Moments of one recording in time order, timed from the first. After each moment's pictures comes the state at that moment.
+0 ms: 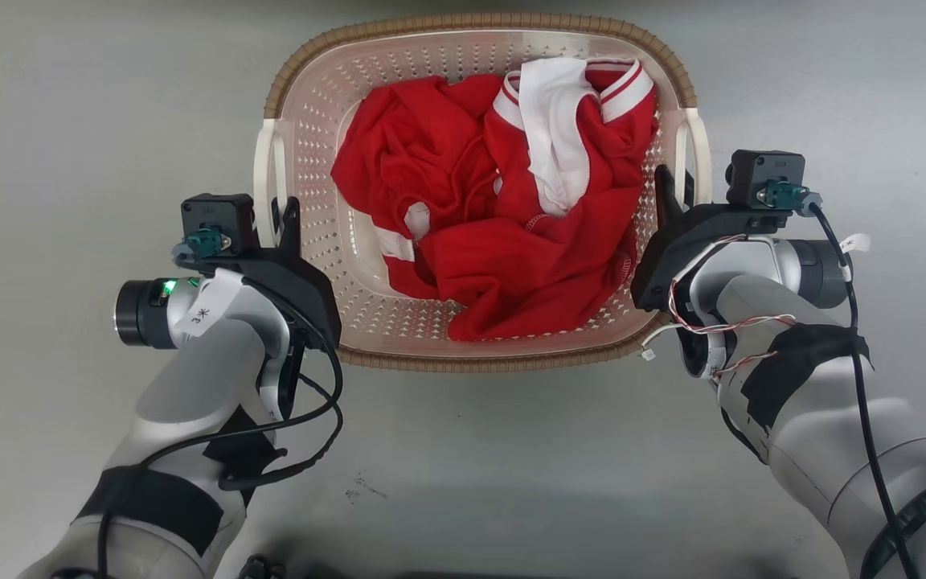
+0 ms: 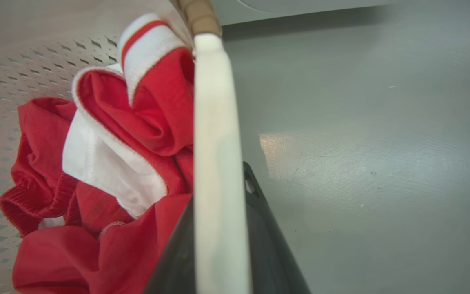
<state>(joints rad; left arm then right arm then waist) -0.96 0.05 -0.66 1.16 -0.77 0.06 -0.24 -1.10 -0.08 1.08 1.14 1.13 -0.14 -0.23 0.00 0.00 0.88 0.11</state>
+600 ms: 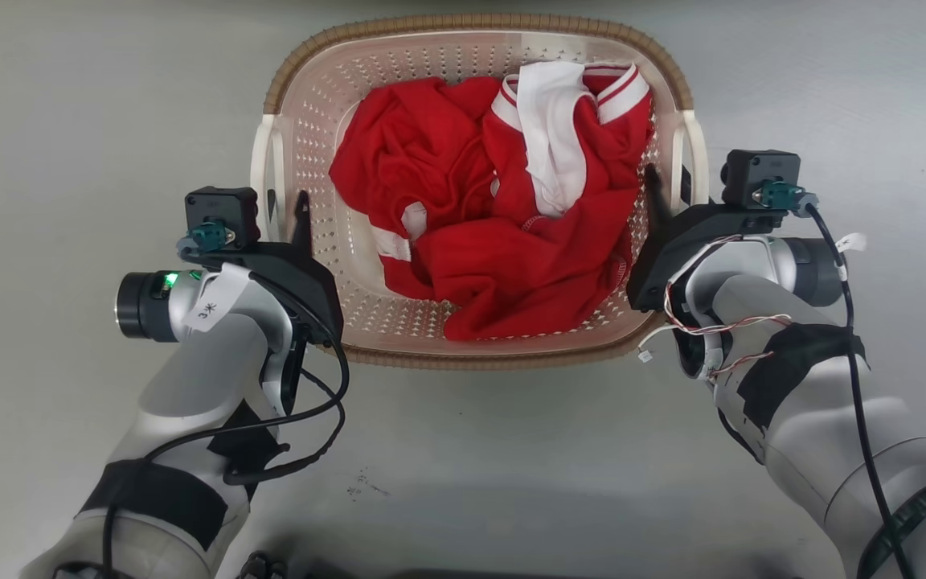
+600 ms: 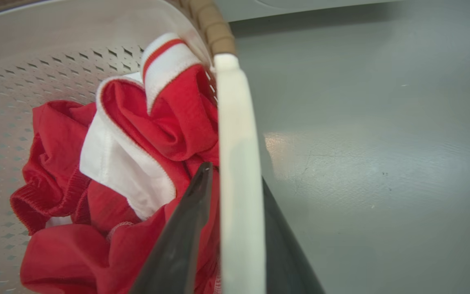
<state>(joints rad) -0.98 0.04 -0.65 1.18 -0.75 0.06 -0.25 -1.10 -0.08 1.08 1.14 1.13 -0.14 -0.24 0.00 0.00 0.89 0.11</state>
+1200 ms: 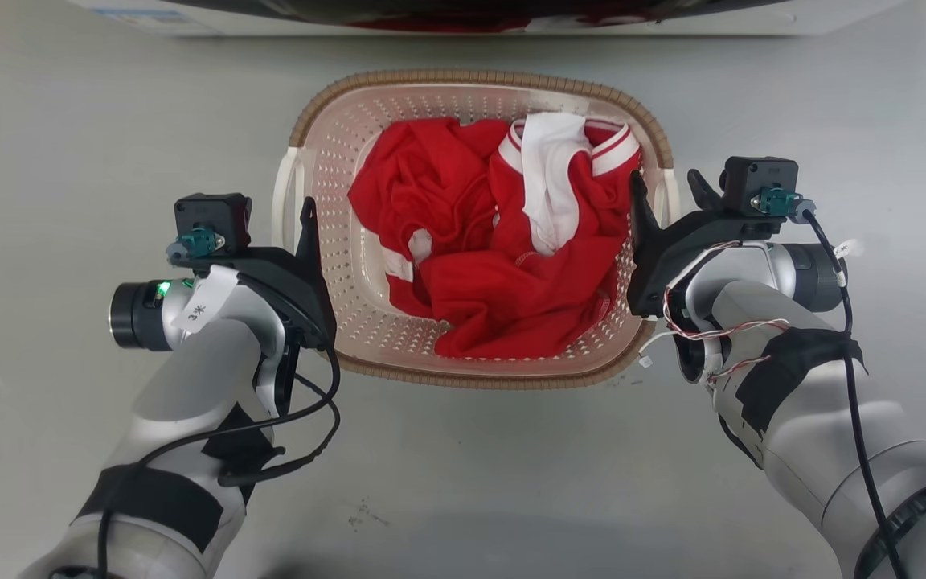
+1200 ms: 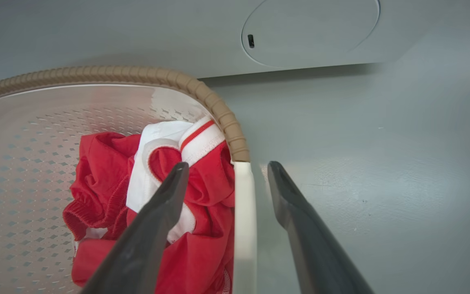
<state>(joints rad) -0.97 0.04 -0.62 1.19 -0.75 0.06 -0.25 -1.10 -0.07 1.08 1.17 1.13 -0.13 -0.25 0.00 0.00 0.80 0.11</state>
